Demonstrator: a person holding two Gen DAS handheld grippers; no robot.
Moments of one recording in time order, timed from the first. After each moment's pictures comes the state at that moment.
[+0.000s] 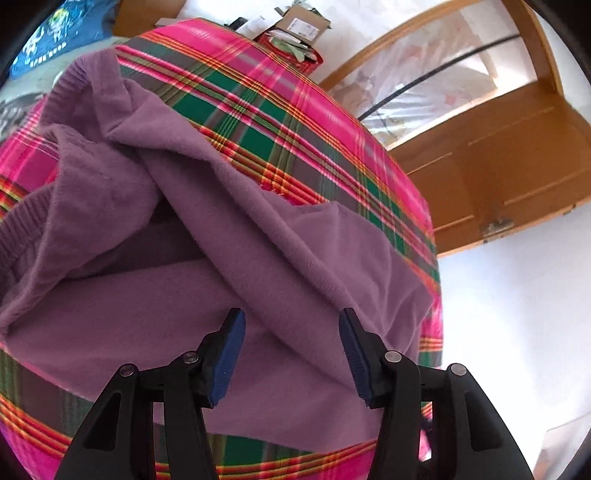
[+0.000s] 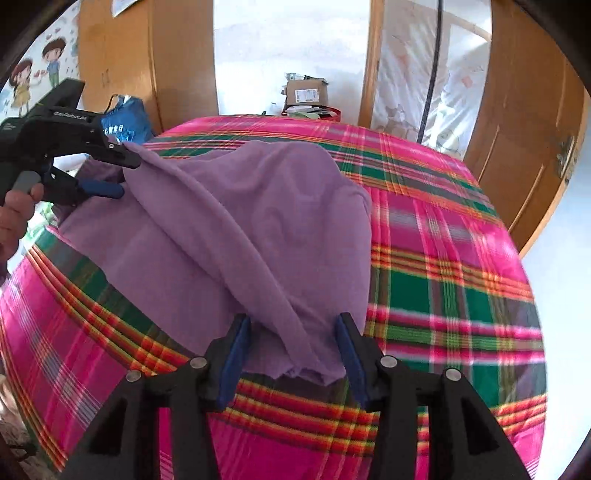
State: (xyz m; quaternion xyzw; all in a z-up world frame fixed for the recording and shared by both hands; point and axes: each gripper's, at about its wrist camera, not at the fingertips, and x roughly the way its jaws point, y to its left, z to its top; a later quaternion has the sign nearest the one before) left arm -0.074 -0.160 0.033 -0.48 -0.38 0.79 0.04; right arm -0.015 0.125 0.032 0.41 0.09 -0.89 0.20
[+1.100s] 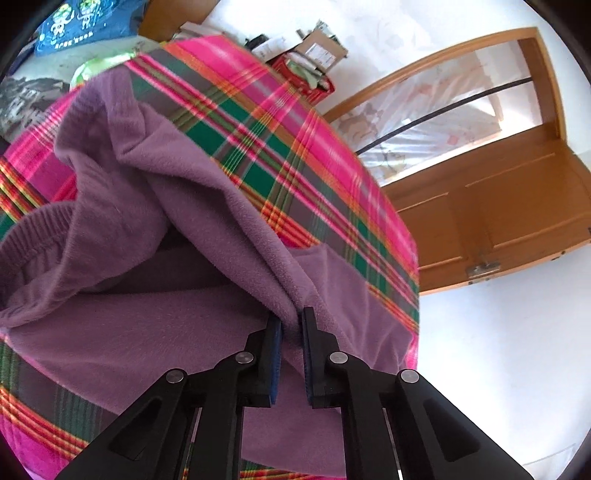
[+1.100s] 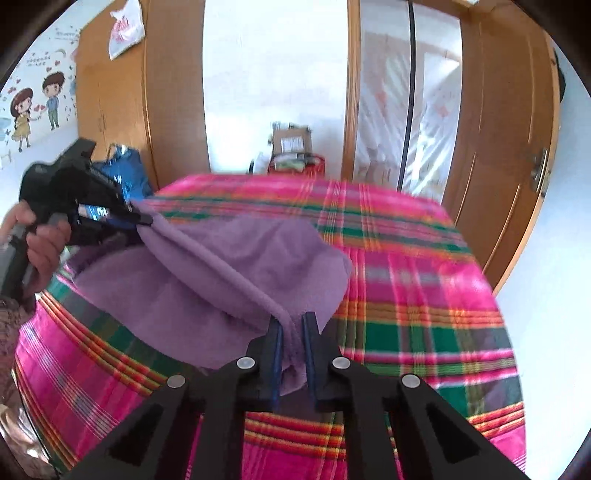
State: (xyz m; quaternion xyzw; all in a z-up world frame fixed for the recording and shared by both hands) left arm -0.070 -0.175 0.062 -0.43 -0.43 0.79 0.02; right arm 0.007 0.132 0.092 0.31 0.07 -0.93 0.18
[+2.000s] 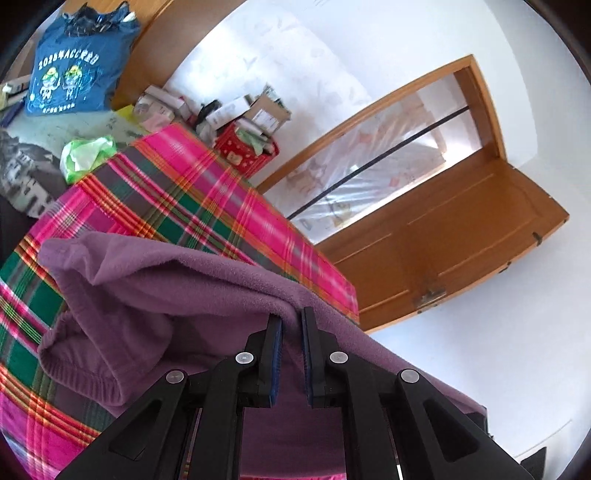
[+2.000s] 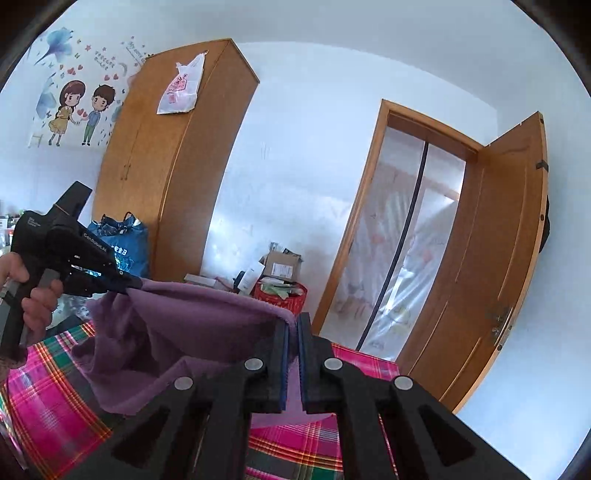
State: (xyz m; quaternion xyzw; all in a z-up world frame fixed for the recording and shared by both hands) left arm -0.021 -0.202 0.152 -0.32 -0.43 0.84 0.06; right arm 0.038 0.083 0.224 0.09 0.17 -0.97 0.17
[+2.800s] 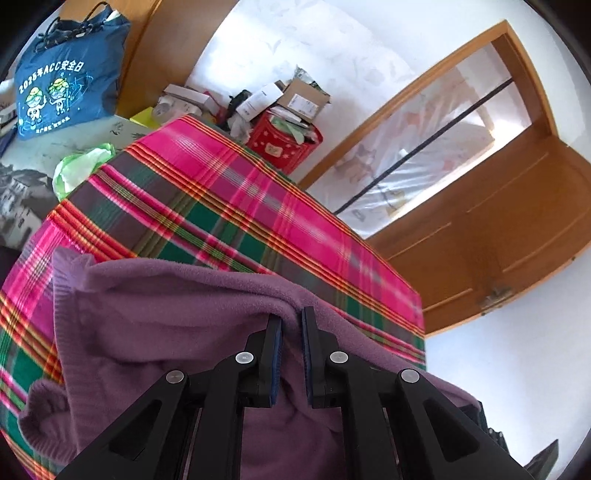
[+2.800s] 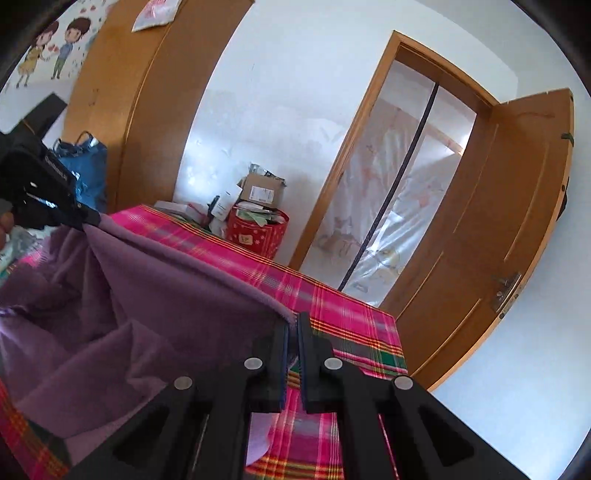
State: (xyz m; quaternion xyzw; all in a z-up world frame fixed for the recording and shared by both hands) left arm -0.142 -0.190 0.111 -0.38 -0.36 0.85 -0.03; right arm -0.110 0.064 0.136 0.20 0.24 -0.94 0.11
